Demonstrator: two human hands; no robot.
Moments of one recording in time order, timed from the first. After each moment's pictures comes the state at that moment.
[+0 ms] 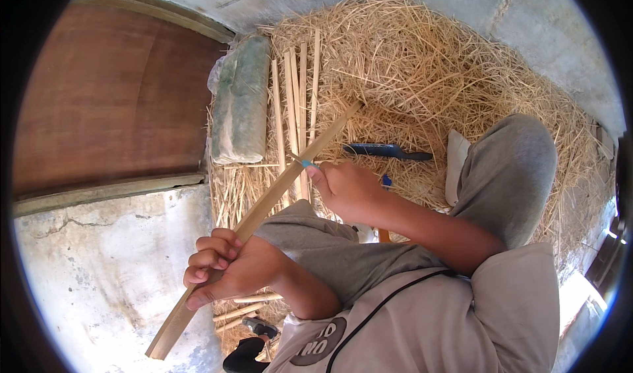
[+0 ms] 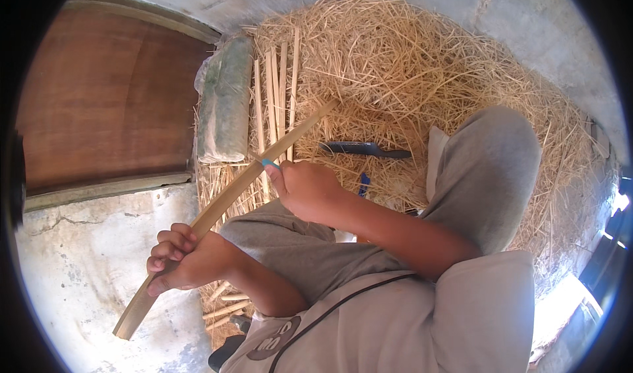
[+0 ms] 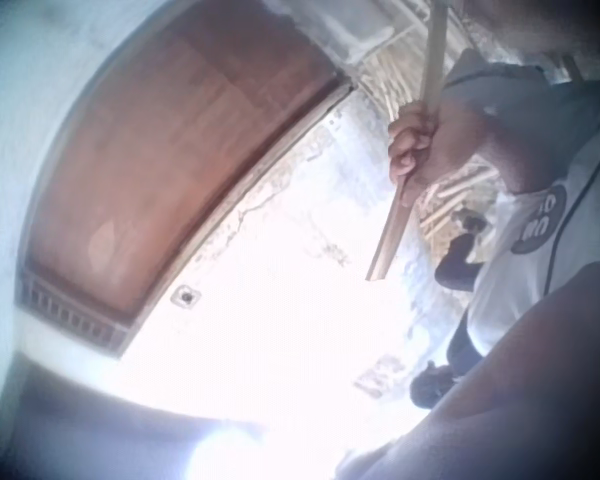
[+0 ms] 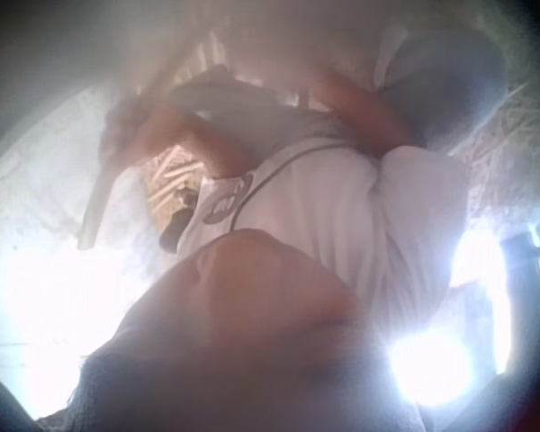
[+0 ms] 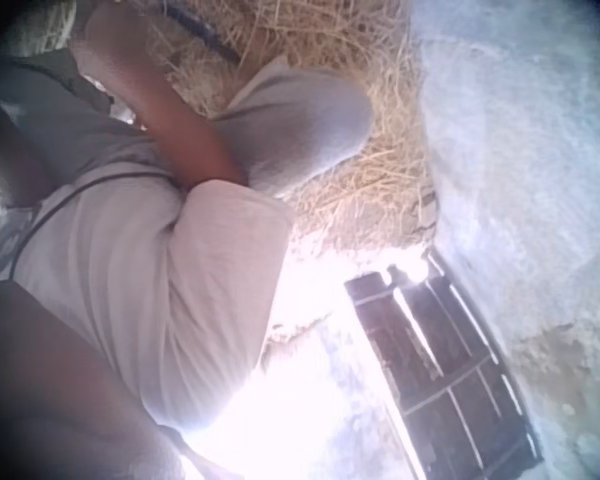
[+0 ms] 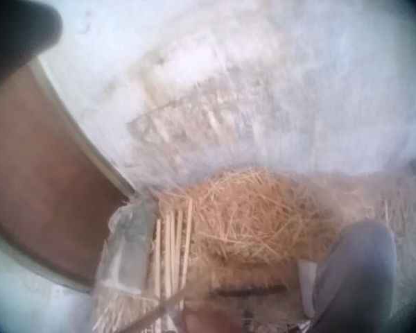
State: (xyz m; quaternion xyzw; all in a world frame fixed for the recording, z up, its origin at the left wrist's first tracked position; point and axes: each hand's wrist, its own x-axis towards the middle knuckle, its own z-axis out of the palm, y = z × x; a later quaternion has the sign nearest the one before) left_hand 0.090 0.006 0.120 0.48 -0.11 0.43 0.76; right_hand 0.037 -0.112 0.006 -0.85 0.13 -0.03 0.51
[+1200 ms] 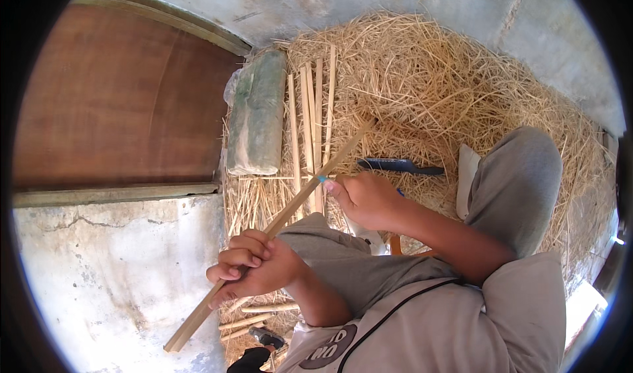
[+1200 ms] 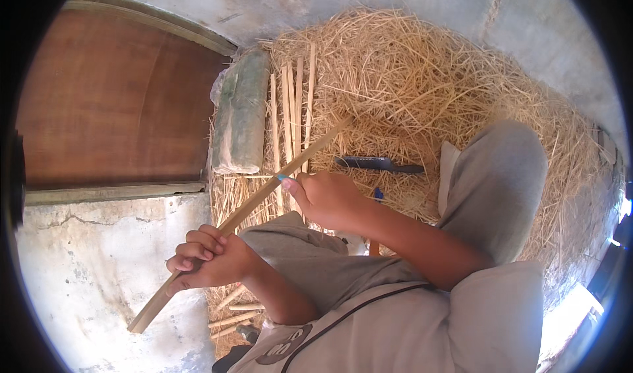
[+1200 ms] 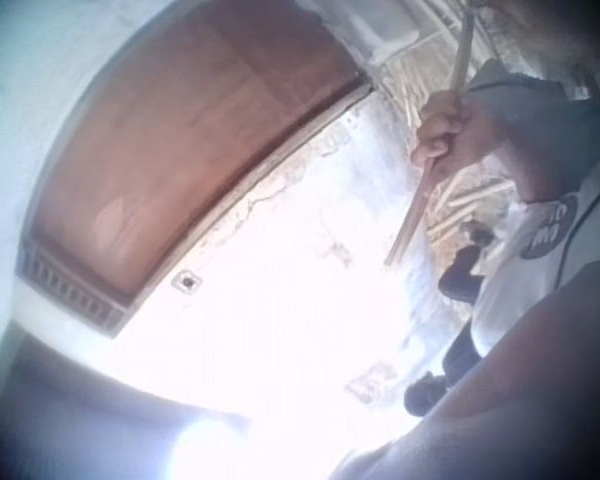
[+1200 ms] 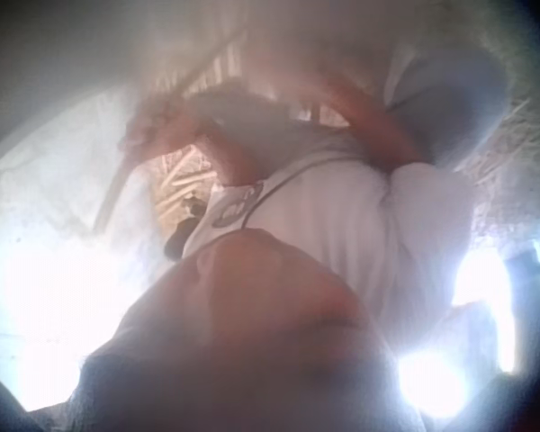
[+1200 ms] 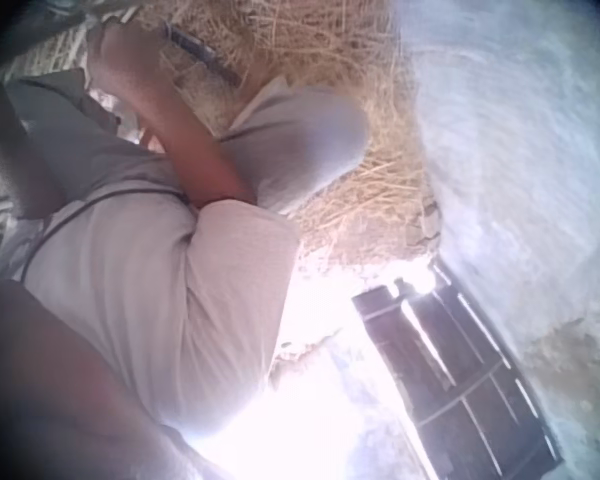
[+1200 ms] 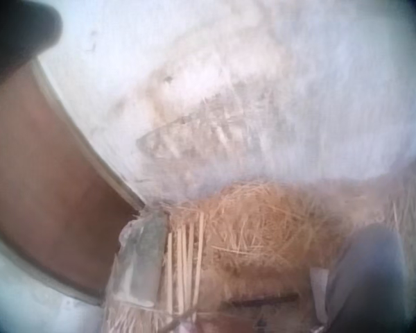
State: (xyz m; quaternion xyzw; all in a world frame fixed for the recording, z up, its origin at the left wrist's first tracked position) left_hand 0.101 0.040 0.099 0.43 -0.29 0.31 0.80; right_hand 0.037 -0.120 0.022 -0.84 0.08 0.03 0.54
